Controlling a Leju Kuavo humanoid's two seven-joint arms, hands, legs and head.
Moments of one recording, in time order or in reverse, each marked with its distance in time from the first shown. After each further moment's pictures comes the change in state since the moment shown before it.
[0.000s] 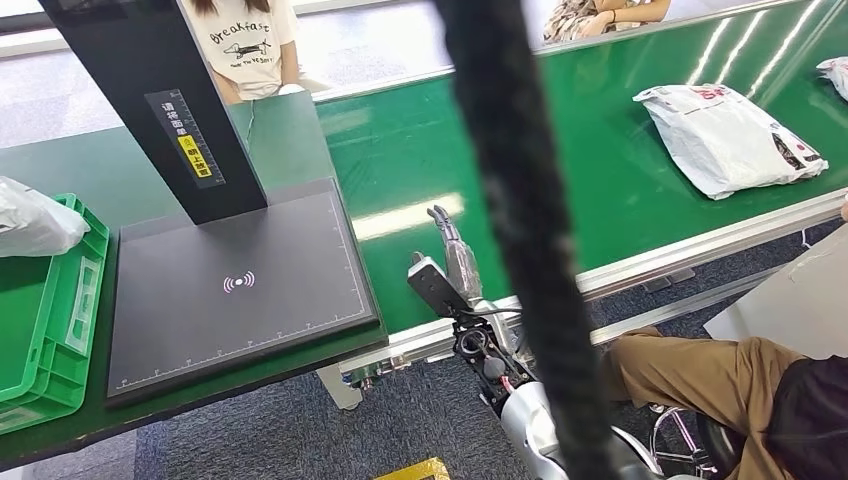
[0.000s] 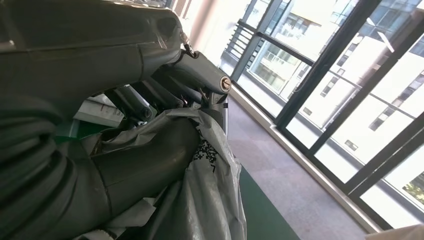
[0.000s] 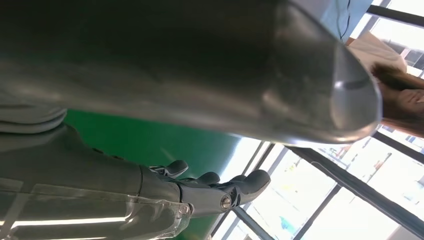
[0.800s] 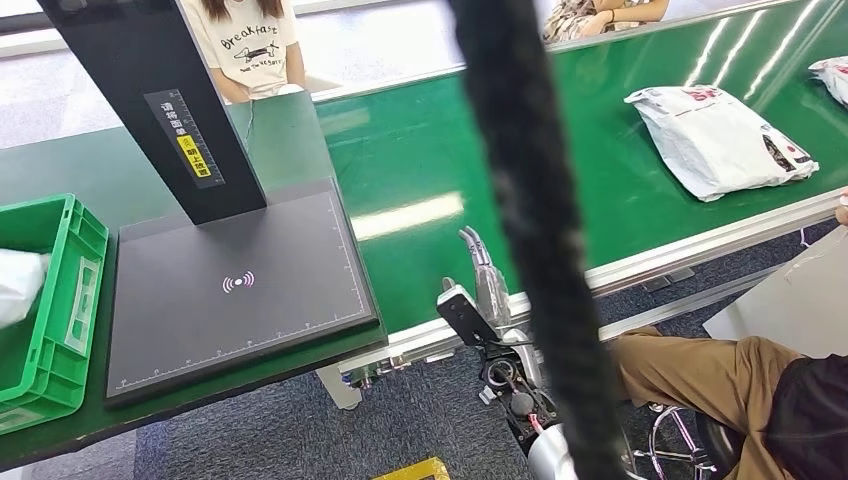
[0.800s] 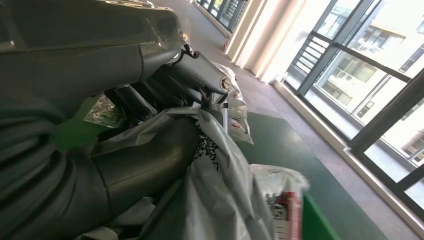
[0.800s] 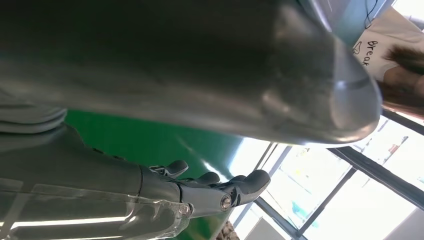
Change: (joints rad) left arm 0.263 0.157 0.338 0.000 -0.109 0.093 -0.127; right arm 0.193 -0.024 -0.055 -0.204 0.013 -0.010 0.019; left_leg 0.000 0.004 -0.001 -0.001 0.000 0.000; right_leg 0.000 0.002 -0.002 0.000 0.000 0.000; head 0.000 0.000
